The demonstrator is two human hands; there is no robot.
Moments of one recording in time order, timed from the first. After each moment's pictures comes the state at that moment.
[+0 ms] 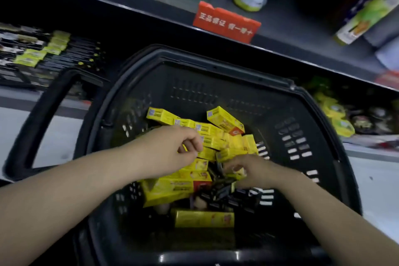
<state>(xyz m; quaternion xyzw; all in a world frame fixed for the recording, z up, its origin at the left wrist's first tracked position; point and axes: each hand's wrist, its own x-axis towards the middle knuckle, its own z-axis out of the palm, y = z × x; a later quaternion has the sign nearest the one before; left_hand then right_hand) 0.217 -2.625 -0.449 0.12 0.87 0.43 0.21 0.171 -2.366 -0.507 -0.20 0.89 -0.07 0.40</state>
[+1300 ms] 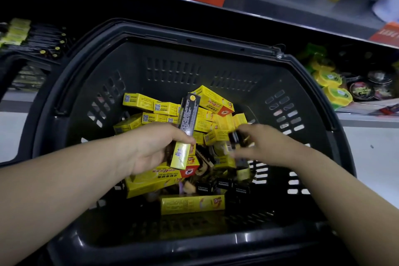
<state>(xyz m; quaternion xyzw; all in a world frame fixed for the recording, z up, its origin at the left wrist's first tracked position) 0.206 -2.575 -0.476 -0.24 0.57 0.68 0.39 0.177 -2.340 -0.473 -0.14 0.93 -0.11 0.31</state>
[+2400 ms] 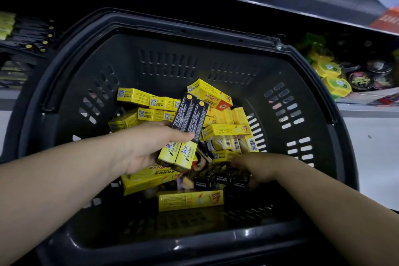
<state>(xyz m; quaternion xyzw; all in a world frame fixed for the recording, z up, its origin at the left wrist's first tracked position) 0.209 -2.576 -0.481 -0.23 0.61 0.63 0.41 0.196 -2.308 -0.548 -0.17 0.84 0.04 0.52</state>
